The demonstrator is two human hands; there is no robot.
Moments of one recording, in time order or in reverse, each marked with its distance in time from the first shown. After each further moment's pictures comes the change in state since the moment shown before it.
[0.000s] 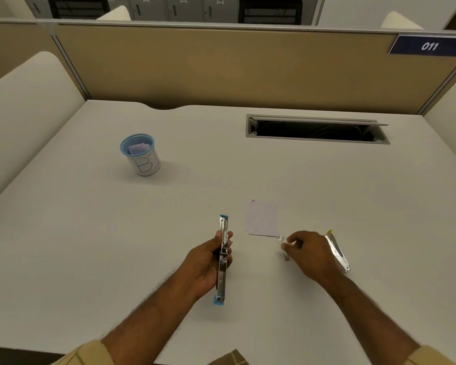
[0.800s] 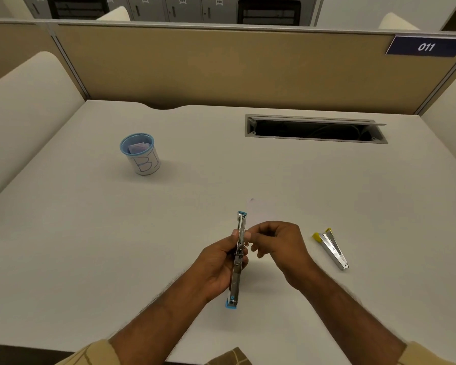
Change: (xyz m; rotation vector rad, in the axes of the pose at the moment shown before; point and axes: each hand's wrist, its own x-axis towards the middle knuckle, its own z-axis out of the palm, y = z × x) left_hand -0.017 -0.016 0.026 0.132 -0.012 0.019; right_hand -0.035 -0.077 0.006 0.725 -0.228 -0.067
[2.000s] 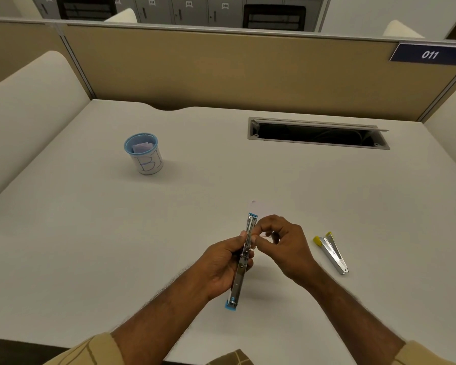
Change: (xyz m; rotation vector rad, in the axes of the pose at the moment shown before) left_hand -0.001 0.001 0.006 0.098 -0.022 -0.042; right_hand 0.005 0.010 -0.012 -0.244 -0.024 -0.345
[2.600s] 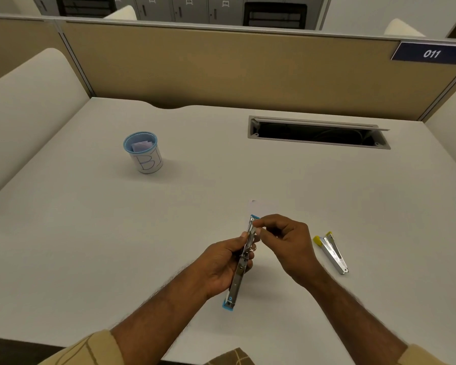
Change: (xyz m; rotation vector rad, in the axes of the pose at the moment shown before) left_hand 0.002 0.002 -0.001 0.041 -0.024 -0.040; right_hand 0.002 -0.001 0.001 0.083 0.101 0.068
